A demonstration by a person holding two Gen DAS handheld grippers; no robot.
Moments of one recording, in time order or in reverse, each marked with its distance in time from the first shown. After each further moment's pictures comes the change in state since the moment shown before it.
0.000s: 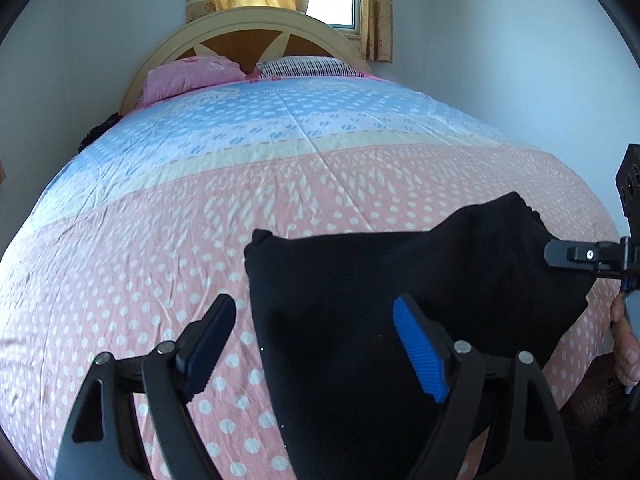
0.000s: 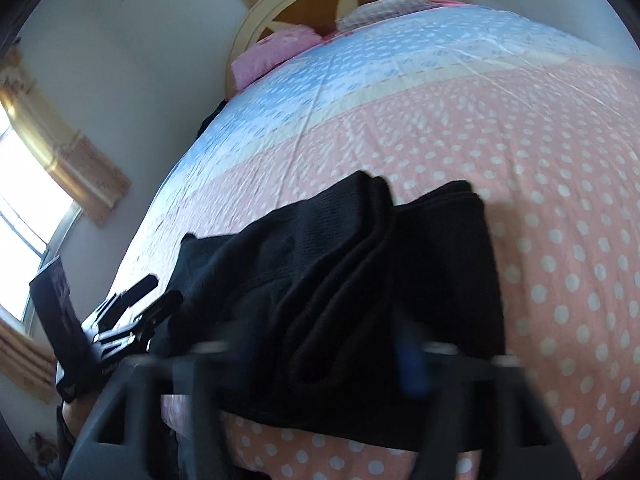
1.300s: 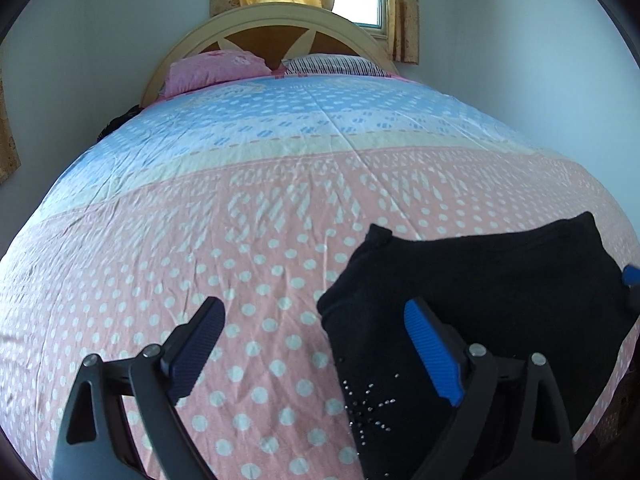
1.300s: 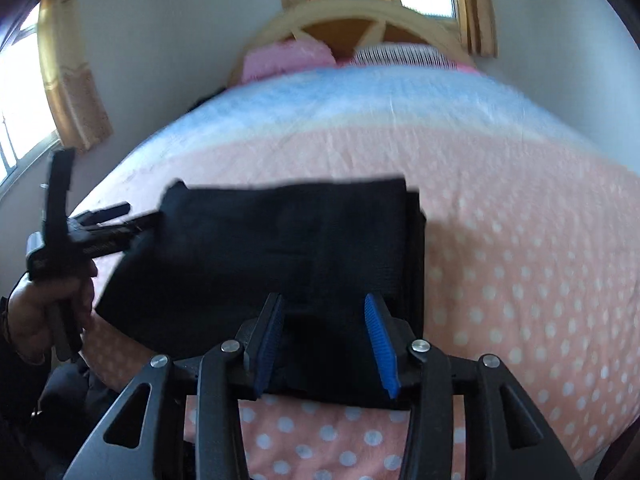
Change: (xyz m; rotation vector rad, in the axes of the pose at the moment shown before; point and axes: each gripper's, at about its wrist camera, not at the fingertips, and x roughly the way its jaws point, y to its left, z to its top) left arm 0.030 0.020 0.000 -0.046 -0.008 0.081; right arm -0.020 -0.004 -0.032 -0.241 -0.064 -0.185
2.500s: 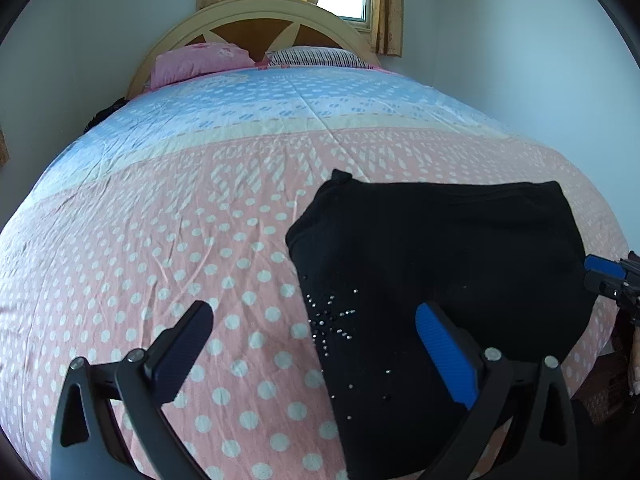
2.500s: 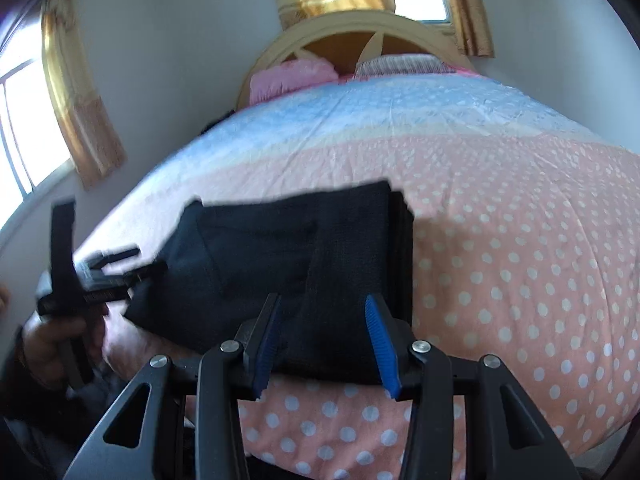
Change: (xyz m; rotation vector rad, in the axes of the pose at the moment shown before) left arm -0.026 -0.011 -0.029 0.001 0.029 -0.071; right arm -0.039 -0.014 -0.006 0.075 -0.137 0.021
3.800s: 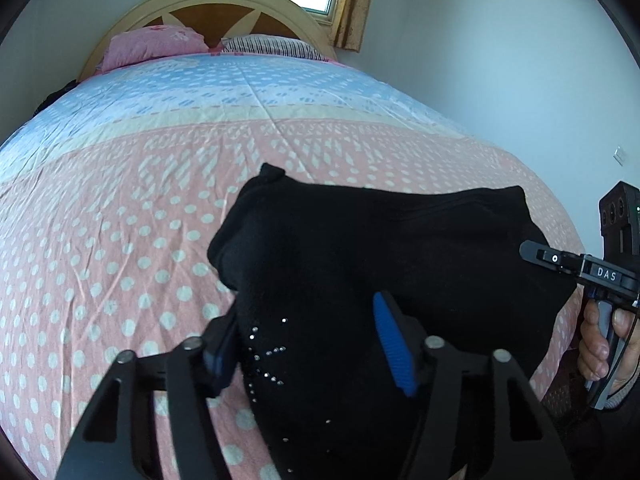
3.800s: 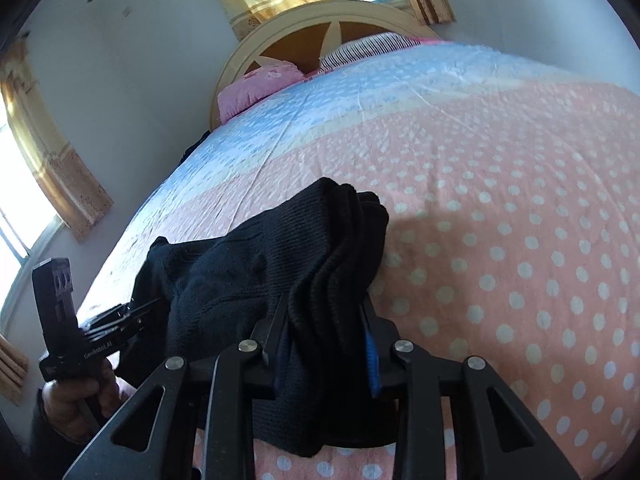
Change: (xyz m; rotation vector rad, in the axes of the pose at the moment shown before) left arm 0.017 -0.017 0.008 -0.011 0.029 -0.220; right arm 0.046 -0.014 0.002 0.131 0.049 0.020
